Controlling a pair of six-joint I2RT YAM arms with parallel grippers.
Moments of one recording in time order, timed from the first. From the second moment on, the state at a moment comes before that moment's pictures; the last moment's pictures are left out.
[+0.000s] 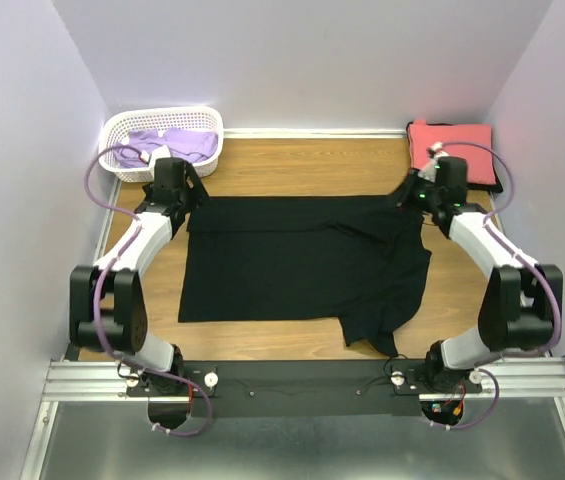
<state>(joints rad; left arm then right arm) -0.08 1.54 1.02 -0.17 -0.20 -0.48 -0.05 1.55 0.99 -0.09 -0.31 0.40</state>
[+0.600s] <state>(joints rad) -0.20 1.08 0.71 -0.17 -0.37 -0.38 0.42 1.61 1.00 -0.31 -0.03 0.00</state>
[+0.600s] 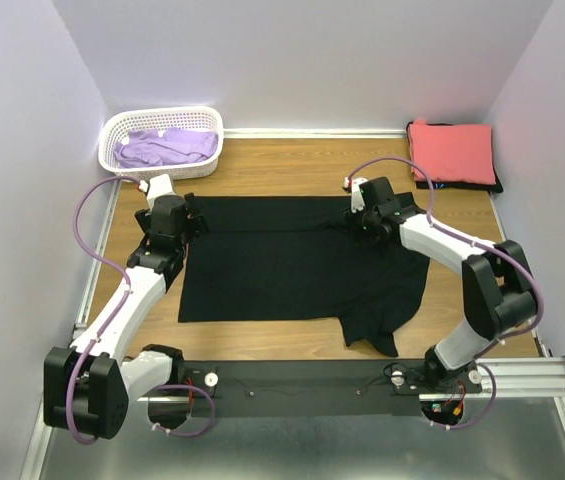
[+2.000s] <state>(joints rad) -0.20 1.12 0.71 -0.15 -0.40 -0.36 0.52 1.79 1.16 -0.33 0.04 -0.15</state>
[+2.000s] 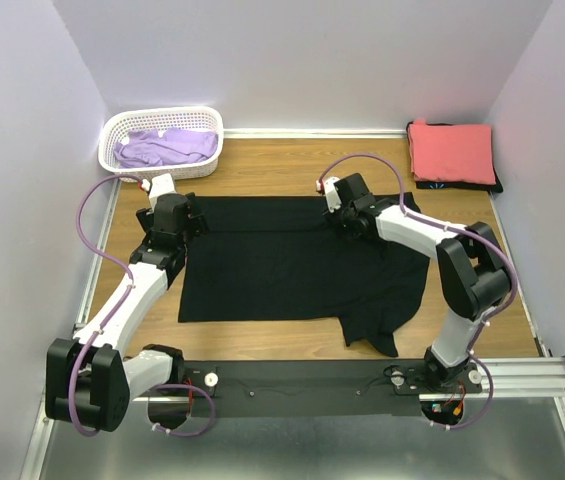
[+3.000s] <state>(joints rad) -0.20 1.13 0.71 -0.15 -0.40 -0.36 0.52 1.88 1.21 -0.33 0.18 -0.22</state>
